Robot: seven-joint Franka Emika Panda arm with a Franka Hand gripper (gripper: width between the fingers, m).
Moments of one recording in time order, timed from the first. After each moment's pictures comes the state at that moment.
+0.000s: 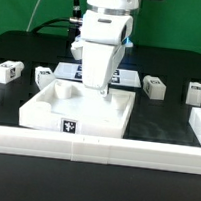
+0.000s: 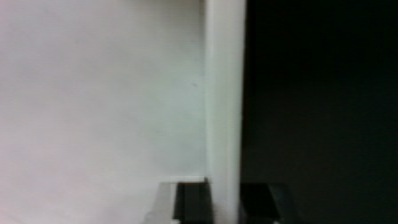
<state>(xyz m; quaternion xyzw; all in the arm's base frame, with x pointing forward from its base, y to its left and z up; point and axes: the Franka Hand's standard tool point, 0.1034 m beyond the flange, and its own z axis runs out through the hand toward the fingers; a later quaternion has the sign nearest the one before) 0.462 -0.009 0.015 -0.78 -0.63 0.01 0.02</state>
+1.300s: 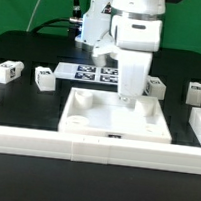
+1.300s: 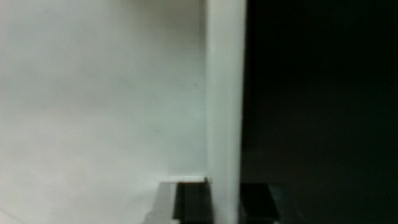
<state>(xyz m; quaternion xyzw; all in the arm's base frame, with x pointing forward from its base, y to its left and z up) 0.490 0.046 0.015 -0.71 -0.70 0.01 0.01</state>
